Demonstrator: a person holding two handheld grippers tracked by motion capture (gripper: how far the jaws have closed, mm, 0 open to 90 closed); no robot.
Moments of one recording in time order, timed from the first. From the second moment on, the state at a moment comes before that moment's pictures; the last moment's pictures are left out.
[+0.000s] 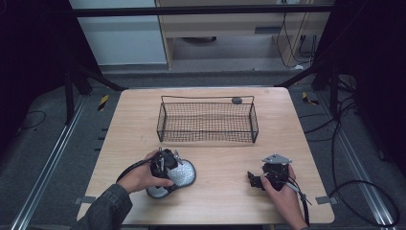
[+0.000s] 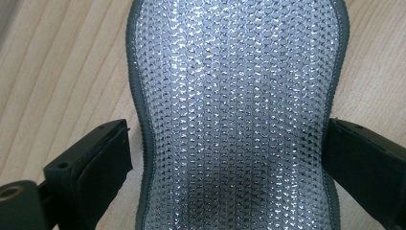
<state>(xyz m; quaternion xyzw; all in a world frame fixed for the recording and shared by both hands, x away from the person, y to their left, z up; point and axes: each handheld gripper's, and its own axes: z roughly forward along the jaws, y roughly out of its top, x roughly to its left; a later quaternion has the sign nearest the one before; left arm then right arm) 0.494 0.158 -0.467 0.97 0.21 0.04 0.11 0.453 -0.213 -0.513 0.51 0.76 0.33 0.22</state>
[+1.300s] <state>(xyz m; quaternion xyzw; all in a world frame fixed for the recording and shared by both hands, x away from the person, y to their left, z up) 0.491 0.151 -0.446 0.97 0.19 0.09 0.13 0.453 -0.213 -0.514 0.51 0.77 0.33 0.22</state>
